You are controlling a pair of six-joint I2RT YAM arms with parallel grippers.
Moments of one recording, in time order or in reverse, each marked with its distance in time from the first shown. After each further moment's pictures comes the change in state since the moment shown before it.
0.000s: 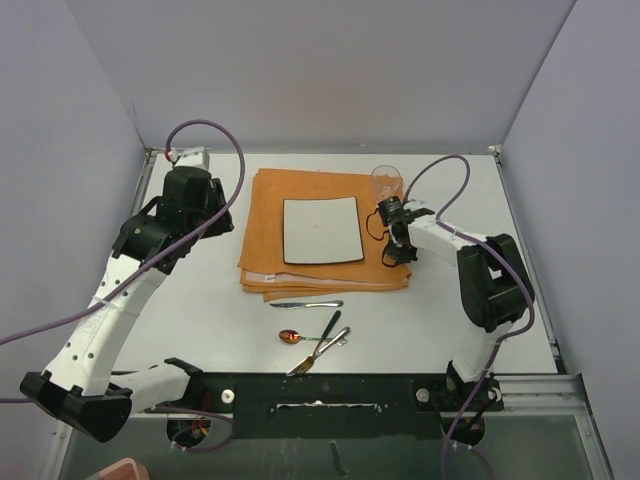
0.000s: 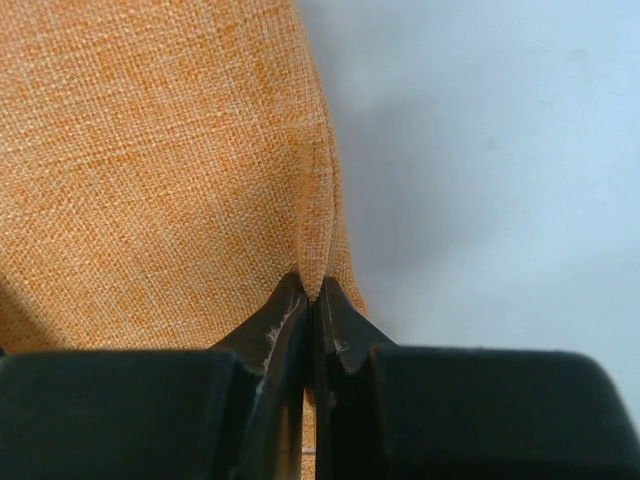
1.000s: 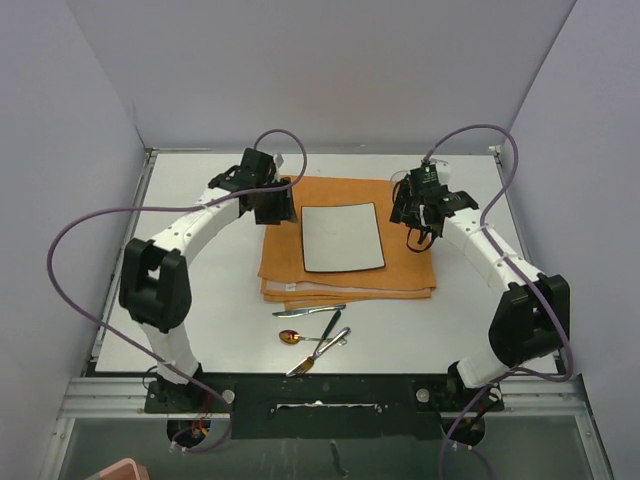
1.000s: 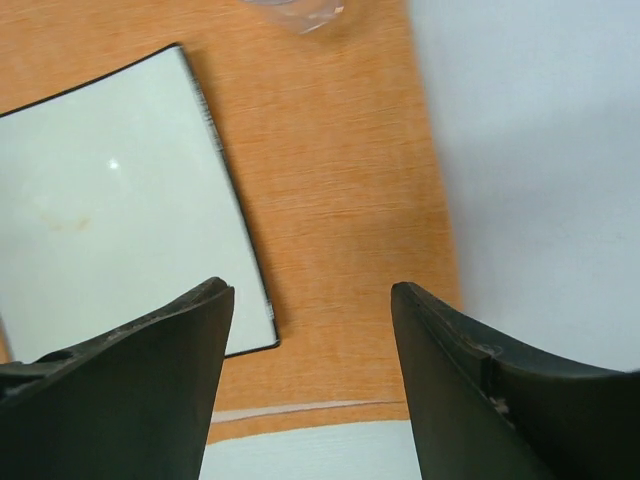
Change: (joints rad) left arm 0.021 0.591 0.078 0.269 0.439 0.019; right arm -0.081 -0.263 0.127 -0.083 -0.061 -0.166
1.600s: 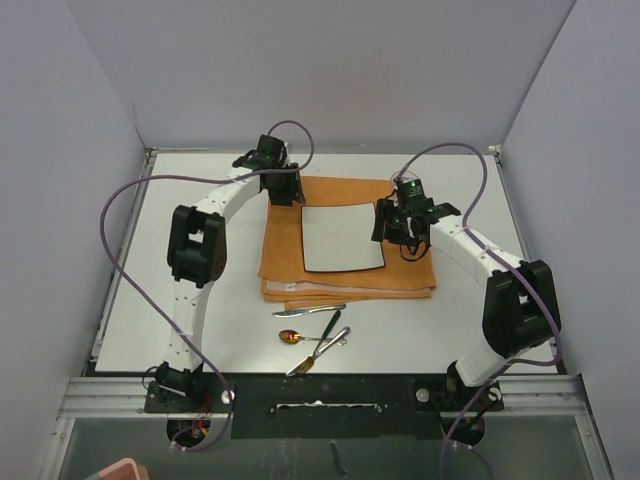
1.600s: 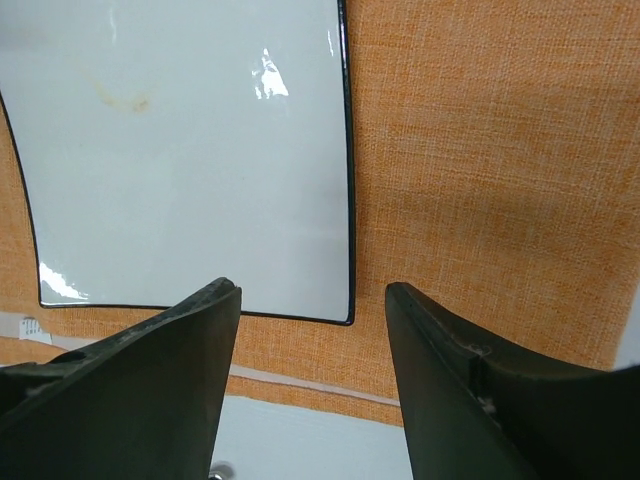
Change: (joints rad) left arm 0.055 0.581 0.537 0.033 0.088 0.022; right arm 0.030 0.044 -0.134 0.176 -0.340 -0.071
